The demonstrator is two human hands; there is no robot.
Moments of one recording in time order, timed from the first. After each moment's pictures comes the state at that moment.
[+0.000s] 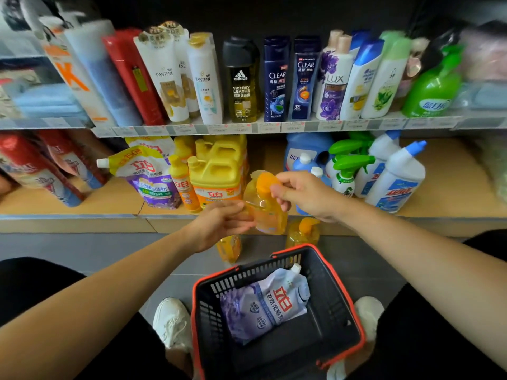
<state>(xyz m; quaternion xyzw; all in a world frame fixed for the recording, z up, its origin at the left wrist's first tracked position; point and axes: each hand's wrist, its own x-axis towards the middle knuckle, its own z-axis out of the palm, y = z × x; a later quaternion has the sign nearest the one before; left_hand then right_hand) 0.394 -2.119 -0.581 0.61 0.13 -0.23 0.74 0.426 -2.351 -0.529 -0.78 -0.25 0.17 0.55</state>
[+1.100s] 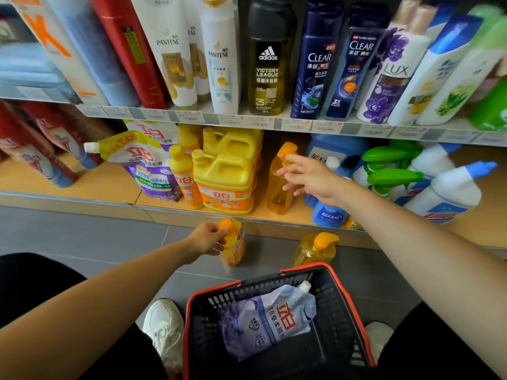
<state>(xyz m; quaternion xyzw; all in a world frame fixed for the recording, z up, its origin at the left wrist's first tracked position) 0.449 -2.055 -0.702 0.80 0.23 -0.26 0.50 0.559 -2.328 -0.584 -0.78 -0.11 0.26 0.56</state>
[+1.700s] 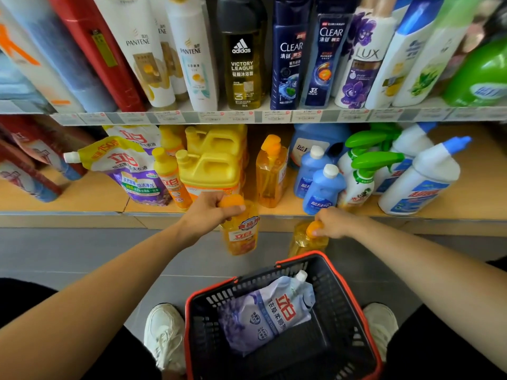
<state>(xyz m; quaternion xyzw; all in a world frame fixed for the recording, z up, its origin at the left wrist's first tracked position) 0.455 -2.096 -0.610 0.83 0.08 -0.14 0.54 0.522 -2.411 -0.684 -0.94 -0.17 0.31 -0.03</state>
